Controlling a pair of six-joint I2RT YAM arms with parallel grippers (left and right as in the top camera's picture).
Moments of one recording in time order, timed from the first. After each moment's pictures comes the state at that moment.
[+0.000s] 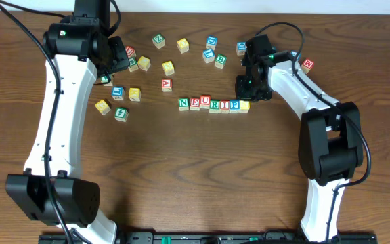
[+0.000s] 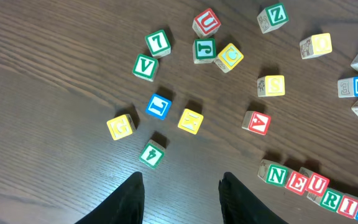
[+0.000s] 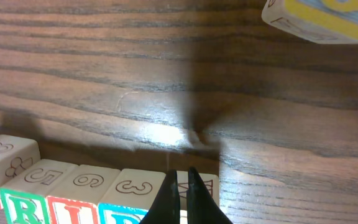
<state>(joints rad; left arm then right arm) -0.08 1.78 1.88 -1.23 -0.11 -0.41 0.27 2.15 1.61 -0.83 -0.14 0.27</state>
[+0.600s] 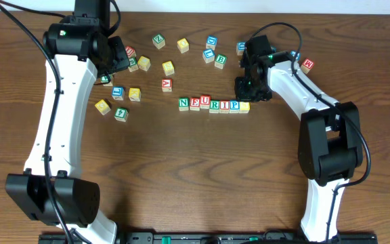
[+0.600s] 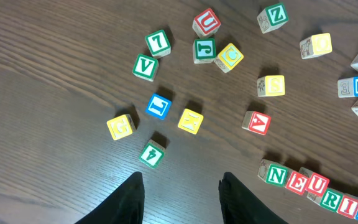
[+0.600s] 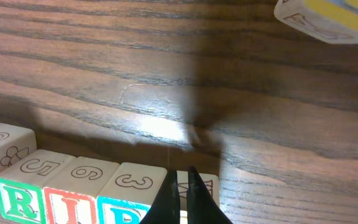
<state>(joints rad) -0.08 1.78 1.88 -1.23 -0.11 -0.41 0.28 2.15 1.61 -0.84 -0.14 0.23</state>
